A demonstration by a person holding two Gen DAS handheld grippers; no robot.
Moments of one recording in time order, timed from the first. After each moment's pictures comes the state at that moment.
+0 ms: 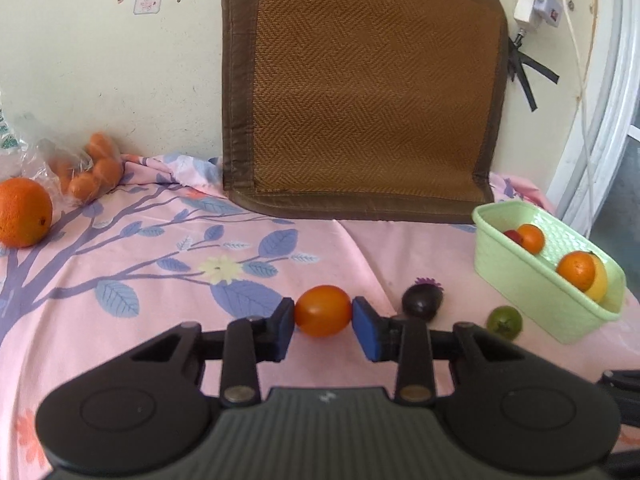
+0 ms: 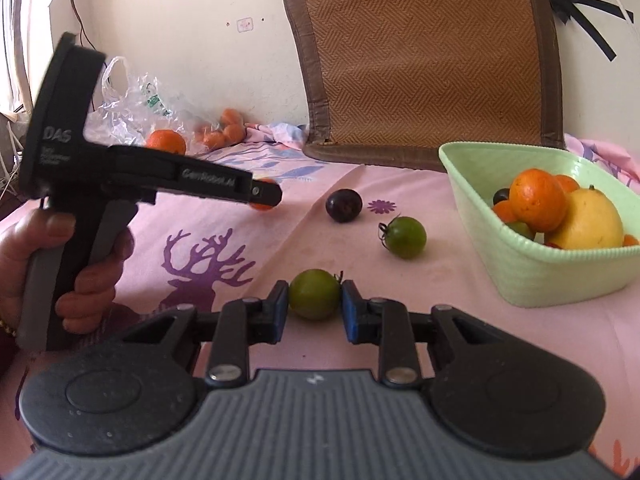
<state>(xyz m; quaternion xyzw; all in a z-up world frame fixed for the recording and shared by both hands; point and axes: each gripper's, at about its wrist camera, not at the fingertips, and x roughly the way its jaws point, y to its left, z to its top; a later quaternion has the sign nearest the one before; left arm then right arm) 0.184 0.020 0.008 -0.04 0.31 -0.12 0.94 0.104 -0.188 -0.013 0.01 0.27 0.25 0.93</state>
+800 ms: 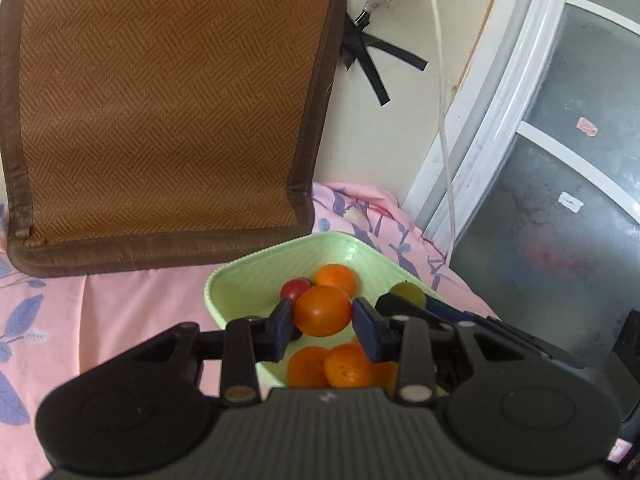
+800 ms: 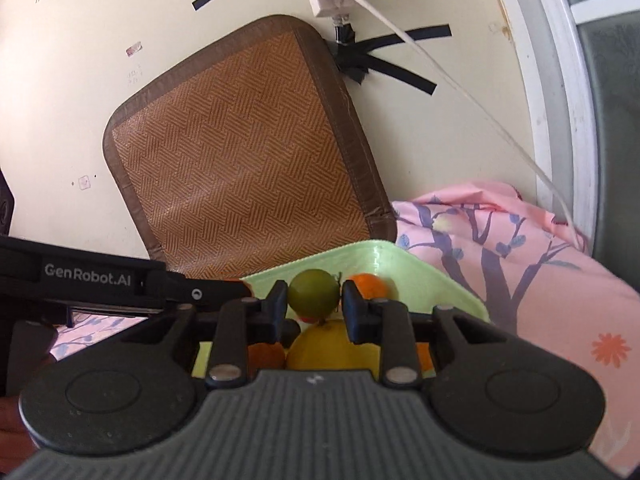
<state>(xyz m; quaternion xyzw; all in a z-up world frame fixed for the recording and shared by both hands) 0.241 -0.127 0.044 -0.07 0.34 -0.28 0.90 0.166 -0.319 0.000 0.14 0.17 0.10 0.97</state>
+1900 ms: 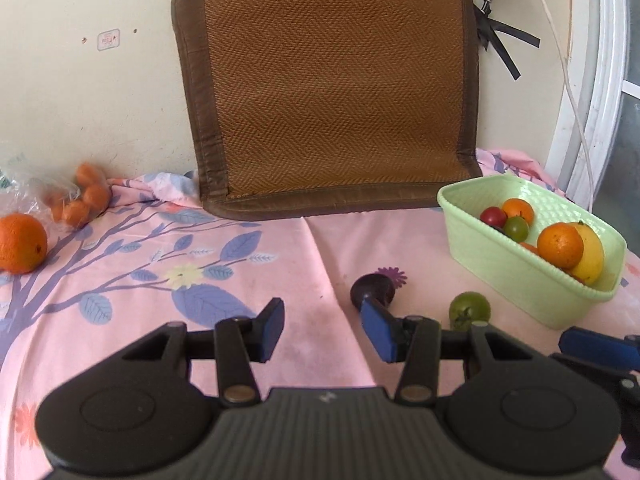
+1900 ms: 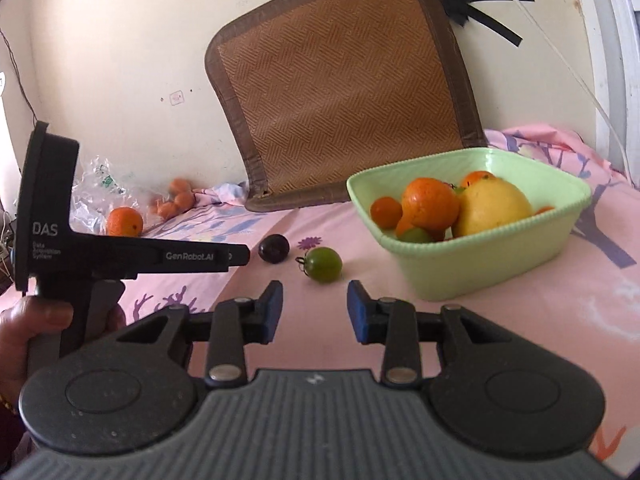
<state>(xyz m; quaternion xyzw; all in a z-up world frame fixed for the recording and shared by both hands) 0.179 -0.029 0.009 0.02 0.31 -0.09 0.94 0.099 -0.234 -0.010 0.10 0.23 0.17 0.95</state>
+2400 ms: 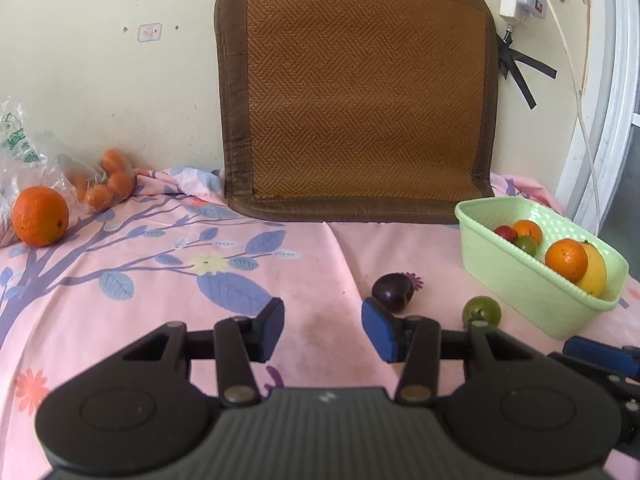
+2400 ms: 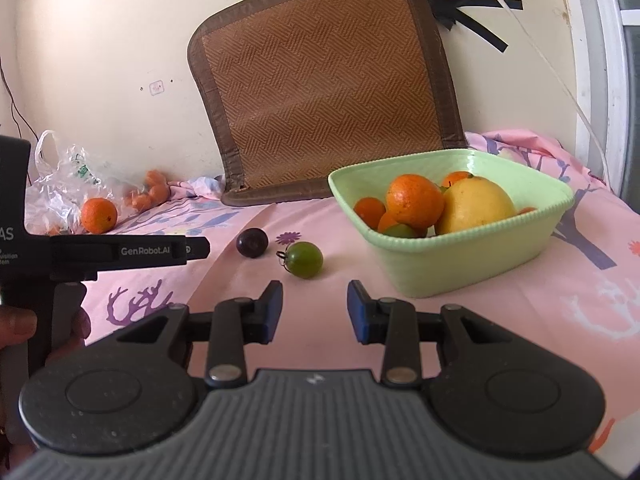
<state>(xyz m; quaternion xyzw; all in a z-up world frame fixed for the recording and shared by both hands) 0.165 -0.011 0.006 -0.02 0.28 -0.08 0.96 0.099 -0.227 -0.012 0.08 0.23 0.14 0.96</state>
